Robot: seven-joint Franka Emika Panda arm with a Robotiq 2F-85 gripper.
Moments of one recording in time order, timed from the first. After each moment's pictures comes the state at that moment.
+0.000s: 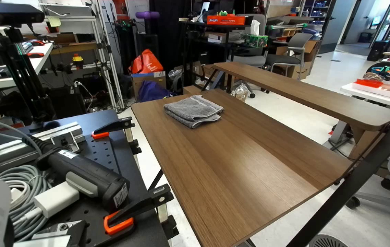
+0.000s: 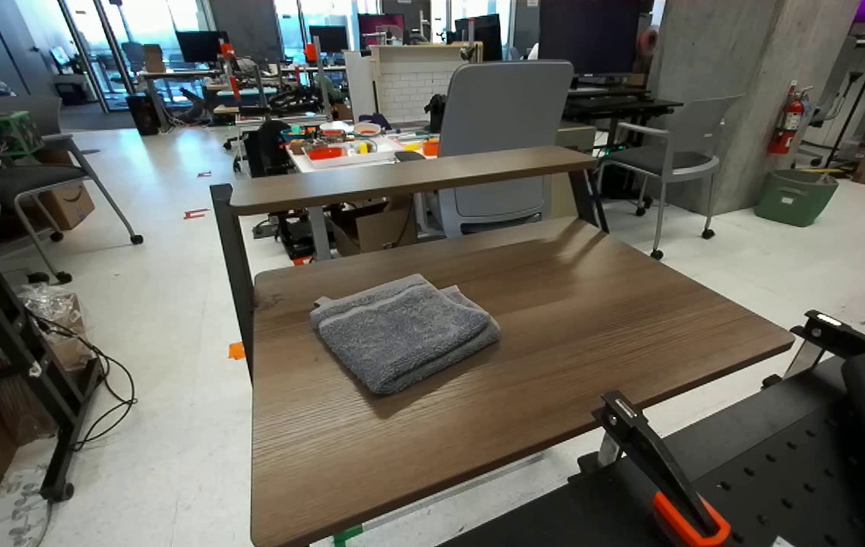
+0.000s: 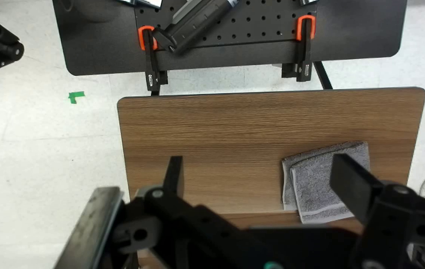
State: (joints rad) arm 0.02 -0.60 0.00 -2.52 -0.02 1.91 0.03
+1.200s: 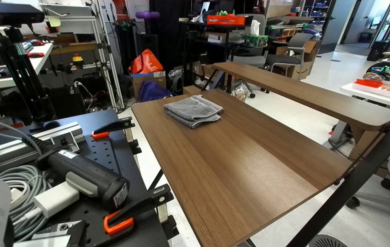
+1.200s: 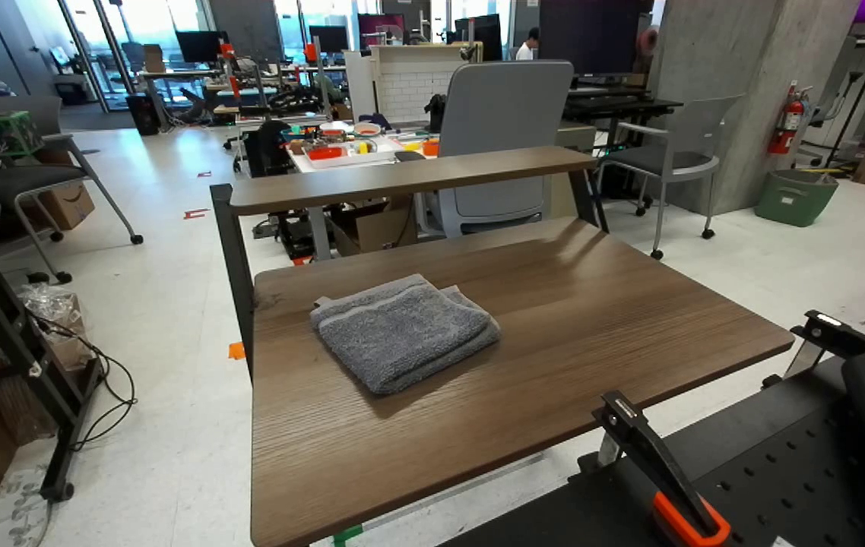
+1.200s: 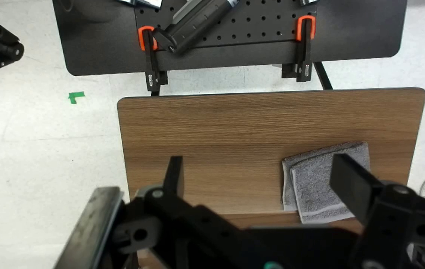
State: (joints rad) arm 0.02 -0.60 0.00 -2.52 -0.02 1.91 0.03
